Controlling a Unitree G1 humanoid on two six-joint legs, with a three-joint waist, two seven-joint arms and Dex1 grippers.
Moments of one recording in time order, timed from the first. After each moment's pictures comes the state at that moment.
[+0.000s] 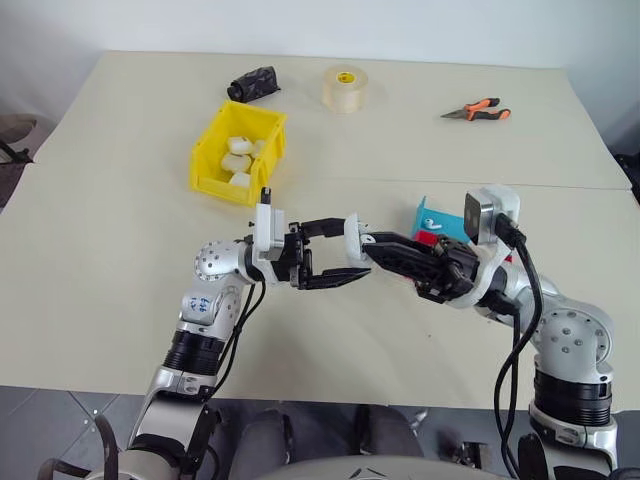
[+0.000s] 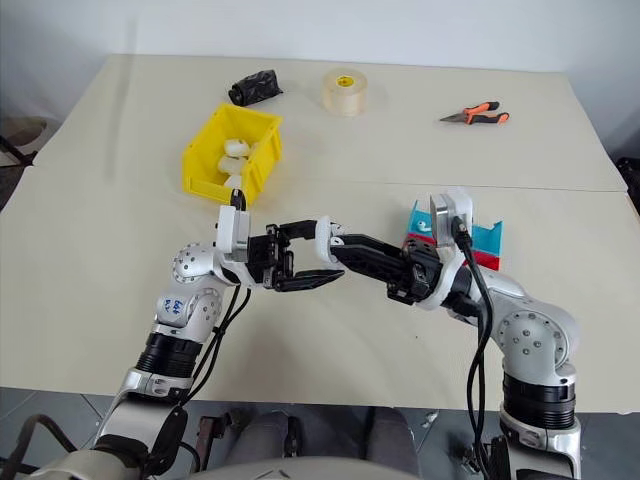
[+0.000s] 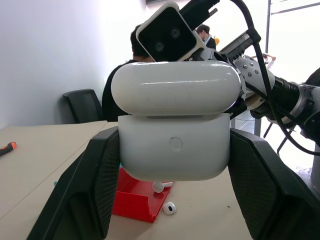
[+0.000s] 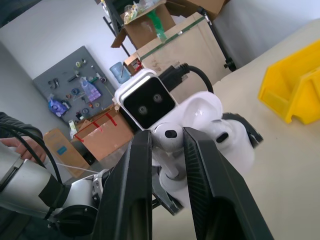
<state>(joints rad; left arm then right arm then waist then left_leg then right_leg) -0.54 0.23 -0.09 0.13 -0.48 -0.04 -1.19 -0.34 -0.41 -0.20 -0.38 1.08 0.91 0.86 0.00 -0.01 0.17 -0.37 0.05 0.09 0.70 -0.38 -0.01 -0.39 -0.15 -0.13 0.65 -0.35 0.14</state>
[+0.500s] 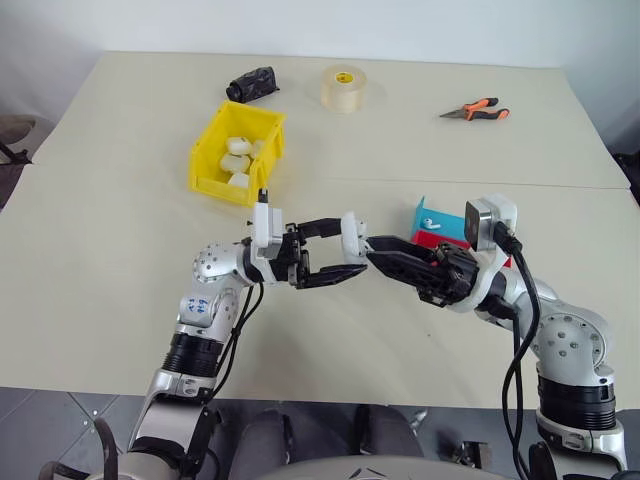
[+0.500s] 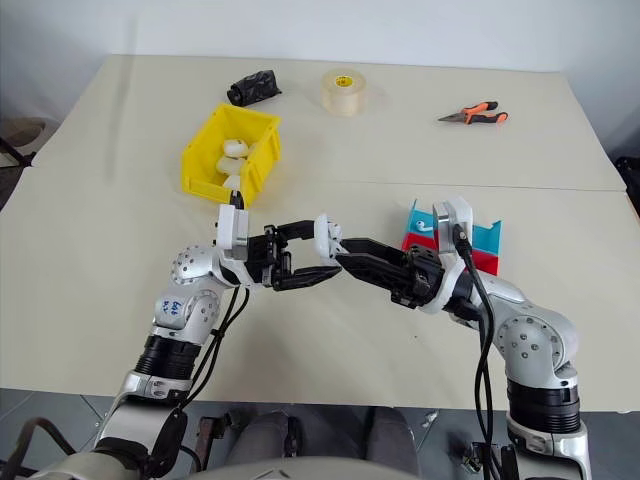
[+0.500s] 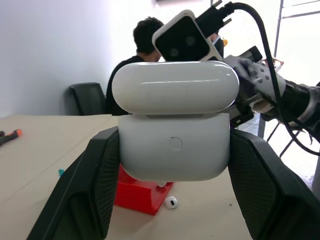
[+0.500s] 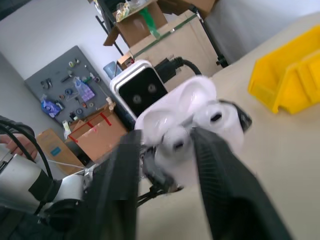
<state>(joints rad) -0.53 0.22 -0.06 0.13 -0.48 0.00 -1.16 -0.31 -0.46 -0.15 -0.34 1.06 0.83 0.89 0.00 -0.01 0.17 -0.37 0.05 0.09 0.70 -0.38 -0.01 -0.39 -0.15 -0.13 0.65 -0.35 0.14</state>
